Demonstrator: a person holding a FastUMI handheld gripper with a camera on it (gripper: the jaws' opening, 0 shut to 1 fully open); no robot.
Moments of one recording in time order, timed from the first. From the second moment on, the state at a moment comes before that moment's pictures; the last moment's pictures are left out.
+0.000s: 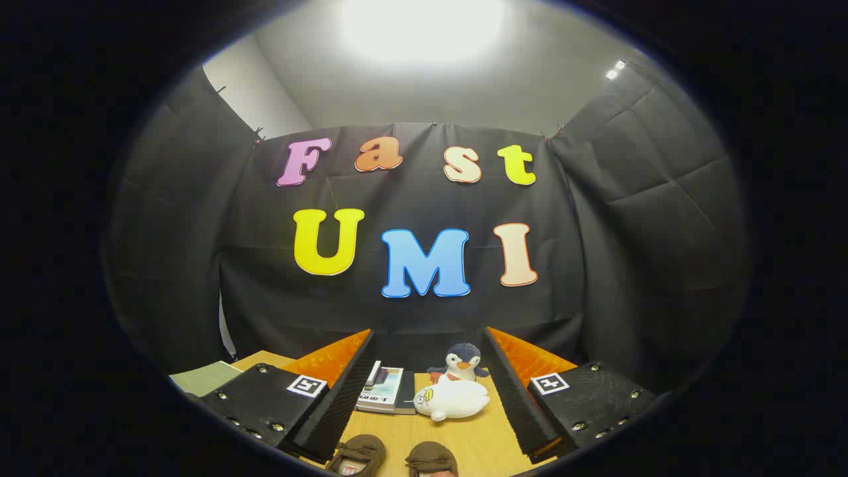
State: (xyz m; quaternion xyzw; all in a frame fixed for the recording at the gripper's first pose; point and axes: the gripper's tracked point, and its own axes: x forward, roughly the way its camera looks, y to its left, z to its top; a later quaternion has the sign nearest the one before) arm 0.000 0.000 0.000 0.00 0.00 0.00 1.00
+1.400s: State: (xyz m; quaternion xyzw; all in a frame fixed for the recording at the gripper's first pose) arm -0.019 0.084 -0.066 0.16 0.07 0.11 0.98
